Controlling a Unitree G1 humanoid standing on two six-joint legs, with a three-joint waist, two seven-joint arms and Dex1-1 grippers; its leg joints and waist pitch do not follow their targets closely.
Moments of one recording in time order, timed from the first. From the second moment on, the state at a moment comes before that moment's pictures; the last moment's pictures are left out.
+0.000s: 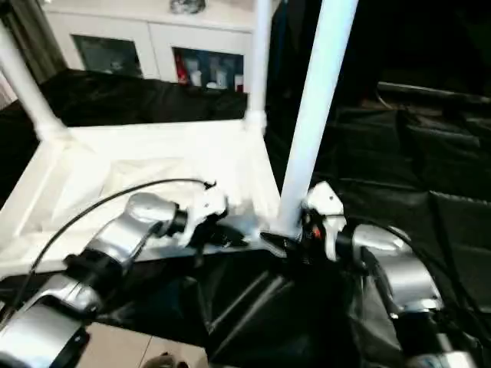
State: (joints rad) left arm -0.66 0.20 -0.34 0.64 0.04 0.11 -1.26; right arm -0.28 -0.52 0.10 0.19 0.24 0.30 1.07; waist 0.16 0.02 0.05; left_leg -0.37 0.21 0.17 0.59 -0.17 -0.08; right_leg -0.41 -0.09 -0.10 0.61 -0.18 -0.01
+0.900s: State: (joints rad) left arm -0.72 0.11 -0.29 0.71 0.07 0.23 -0.98; right arm -0.36 -0.25 0.01 0.32 0.15 0.35 0.55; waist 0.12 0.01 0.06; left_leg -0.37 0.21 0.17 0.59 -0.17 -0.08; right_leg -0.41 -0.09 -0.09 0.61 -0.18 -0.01
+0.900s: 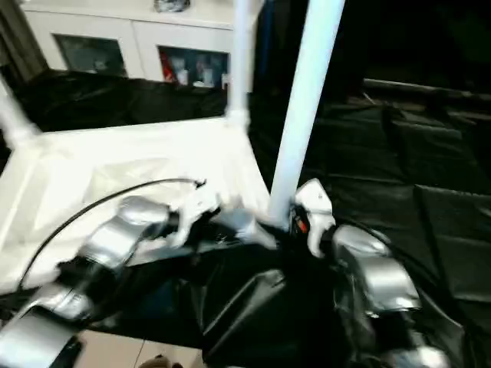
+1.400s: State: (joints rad) left arm -0.82 0.01 -0.27 0.92 0.10 0.15 -0.80; right arm -0.44 -0.14 -0.03 0.45 0.07 0.28 0.28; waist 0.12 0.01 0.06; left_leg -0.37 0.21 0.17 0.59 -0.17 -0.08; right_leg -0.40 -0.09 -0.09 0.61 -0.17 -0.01
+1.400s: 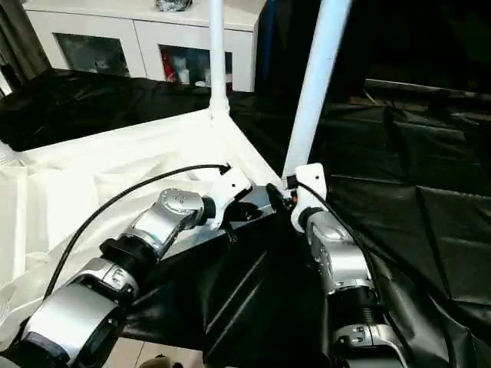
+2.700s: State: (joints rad) left arm -0.60 0.26 -0.35 0.51 0.01 0.18 -1.32; right arm -0.28 -0.53 0.14 0.19 0.24 0.31 1.13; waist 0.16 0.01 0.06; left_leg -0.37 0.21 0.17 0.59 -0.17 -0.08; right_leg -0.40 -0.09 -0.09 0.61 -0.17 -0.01
